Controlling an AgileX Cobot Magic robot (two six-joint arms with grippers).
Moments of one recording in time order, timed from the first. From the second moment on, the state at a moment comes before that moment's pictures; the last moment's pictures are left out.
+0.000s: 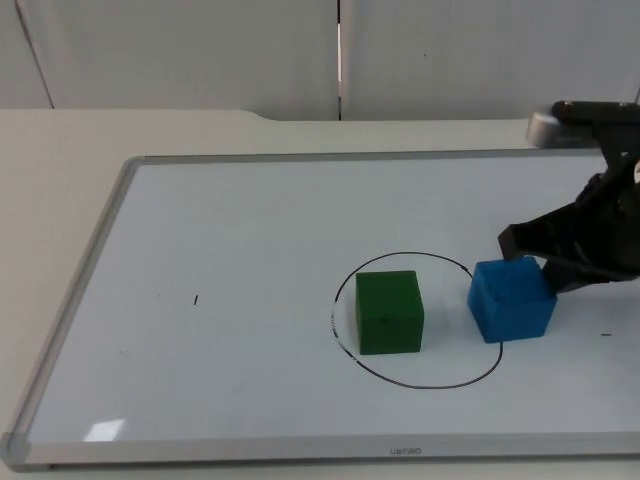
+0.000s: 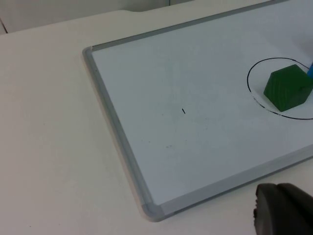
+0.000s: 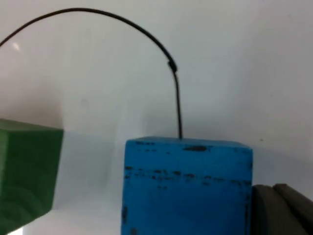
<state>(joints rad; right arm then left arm) 0.37 1.85 -0.92 0.08 0.26 0.12 -0.33 0.00 -0.50 -0.05 1.09 0.03</state>
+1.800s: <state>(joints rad) 0.47 1.85 -0.92 0.16 0.18 0.16 -0.33 0.00 -0.50 -0.05 1.09 0.03</state>
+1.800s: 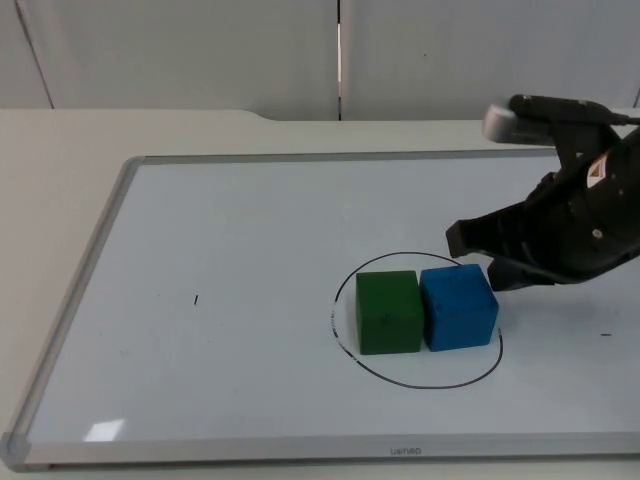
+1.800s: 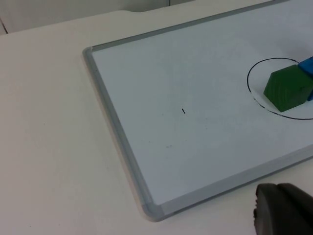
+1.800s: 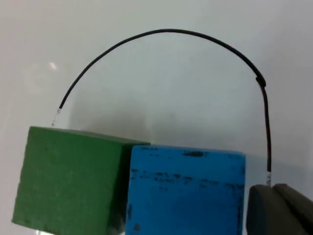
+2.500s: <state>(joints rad) 0.47 1.19 -0.92 -0.10 0.43 0.14 -0.33 0.00 -0.50 -0.05 1.09 0.03</state>
